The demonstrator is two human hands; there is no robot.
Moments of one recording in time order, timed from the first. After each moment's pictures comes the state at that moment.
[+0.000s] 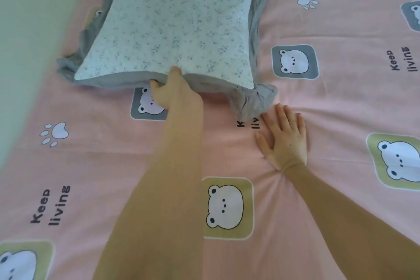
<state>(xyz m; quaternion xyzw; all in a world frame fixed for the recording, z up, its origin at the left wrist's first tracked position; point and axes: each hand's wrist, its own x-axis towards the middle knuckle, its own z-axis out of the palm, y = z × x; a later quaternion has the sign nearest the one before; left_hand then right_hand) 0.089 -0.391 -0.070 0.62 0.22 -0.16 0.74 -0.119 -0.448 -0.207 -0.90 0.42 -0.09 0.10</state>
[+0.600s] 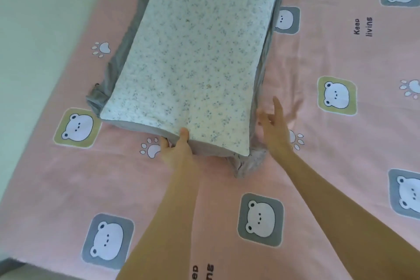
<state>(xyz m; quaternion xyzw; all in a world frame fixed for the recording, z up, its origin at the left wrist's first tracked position) -0.136 -0.148 -0.045 0.64 0.29 -0.20 0.68 -0.250 -0.299 -0.075 -0.62 0.52 -0.12 0.57</state>
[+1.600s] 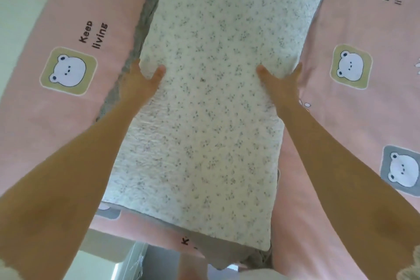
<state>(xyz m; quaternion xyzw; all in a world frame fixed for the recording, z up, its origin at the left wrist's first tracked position) -0.027 -0.082 -0.057 0.93 -0.11 -0.26 0.23 -0.227 -0.303 -0.070 -0.56 0.63 -0.04 0.54</state>
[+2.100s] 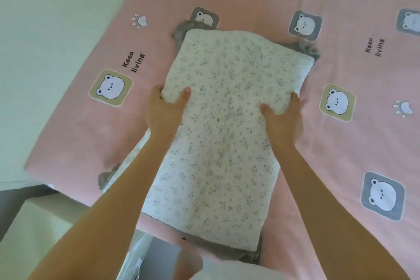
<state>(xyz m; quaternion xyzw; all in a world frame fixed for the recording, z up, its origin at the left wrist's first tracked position) -0.102 -0.079 0.048 0.87 0.01 -0.15 0.46 -0.250 -0.259 0.019 -0.67 0.60 -0.11 0.42</state>
